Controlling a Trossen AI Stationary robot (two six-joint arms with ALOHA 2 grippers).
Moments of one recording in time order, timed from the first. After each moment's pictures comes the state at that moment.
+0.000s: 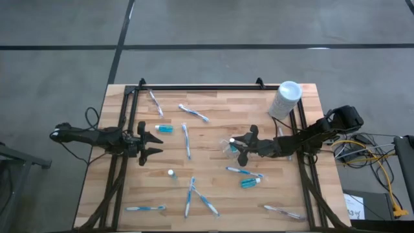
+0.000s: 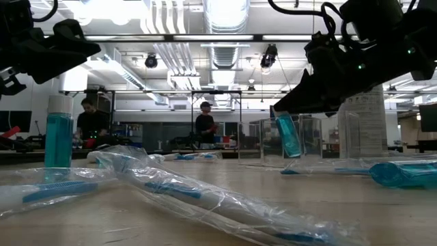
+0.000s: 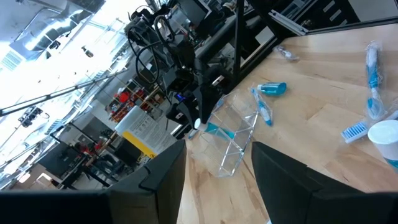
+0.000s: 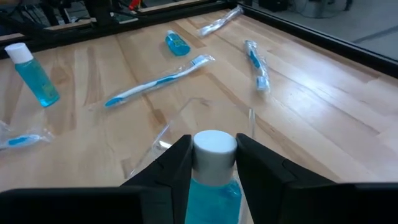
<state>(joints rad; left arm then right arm) -0.19 0.08 0.03 -0.02 -0.09 0.76 0.22 1.48 0.38 0.69 0.58 0.35</state>
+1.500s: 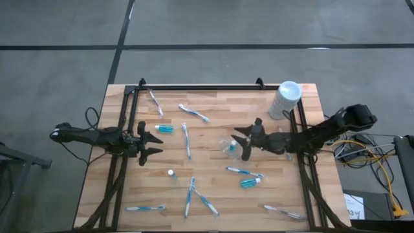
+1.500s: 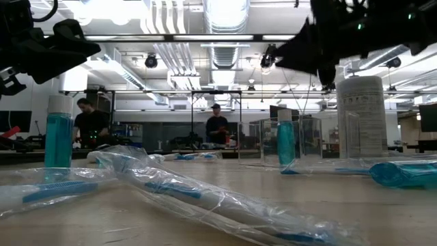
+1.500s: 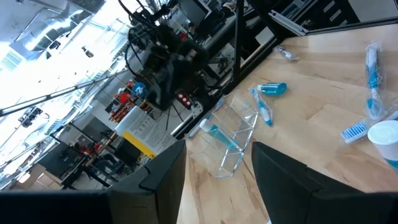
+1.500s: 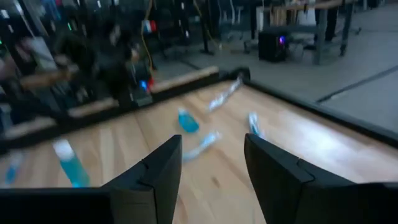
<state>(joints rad) -0.19 0.08 0.03 -0.02 -0.09 0.76 0.22 1.26 0.40 0.76 0.62 0.28</state>
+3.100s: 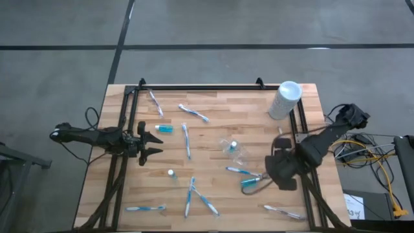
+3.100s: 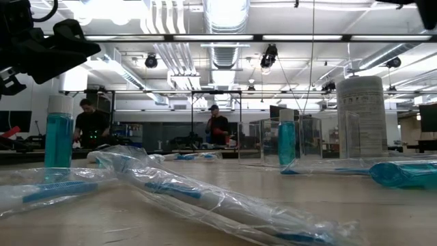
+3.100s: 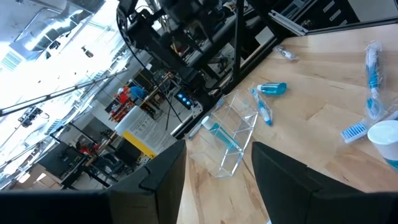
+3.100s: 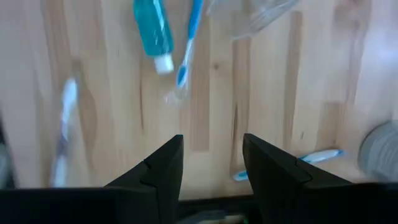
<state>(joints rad) -0.19 0.08 0.03 -0.02 -0.09 0.76 0.64 1.40 1.33 -1.45 0.14 0.63</state>
